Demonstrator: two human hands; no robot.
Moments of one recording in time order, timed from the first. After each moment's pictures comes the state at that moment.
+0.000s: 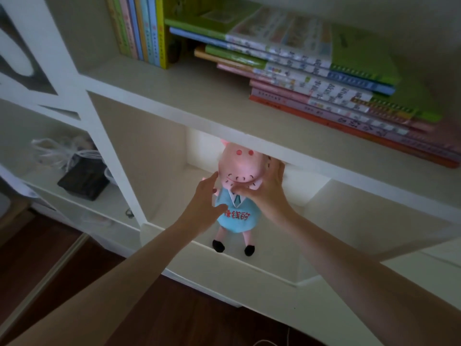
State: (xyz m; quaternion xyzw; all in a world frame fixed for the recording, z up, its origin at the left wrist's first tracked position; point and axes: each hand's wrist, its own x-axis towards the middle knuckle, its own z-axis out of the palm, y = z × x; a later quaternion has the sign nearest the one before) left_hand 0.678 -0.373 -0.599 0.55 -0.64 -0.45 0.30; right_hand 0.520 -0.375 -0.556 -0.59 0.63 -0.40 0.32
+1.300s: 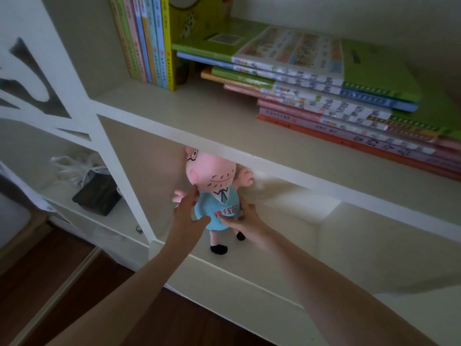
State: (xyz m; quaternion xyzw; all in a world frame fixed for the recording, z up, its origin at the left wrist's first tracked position) left_hand 0.710 -0.377 -0.618 0.60 -0.58 -0.37 0.40; right_hand 0.550 -0.409 -0.650 -0.54 0.57 -0.31 0.54
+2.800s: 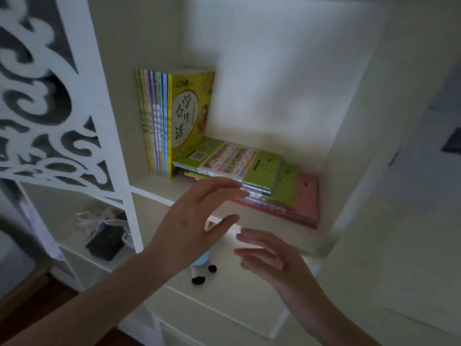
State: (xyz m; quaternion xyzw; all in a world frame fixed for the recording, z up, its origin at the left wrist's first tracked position) left_hand 0.670 -0.270 -0.348 0.32 -0.84 0.00 0.45; right_hand 0.484 -0.217 -0.388 -0.54 0.45 -0.48 0.53
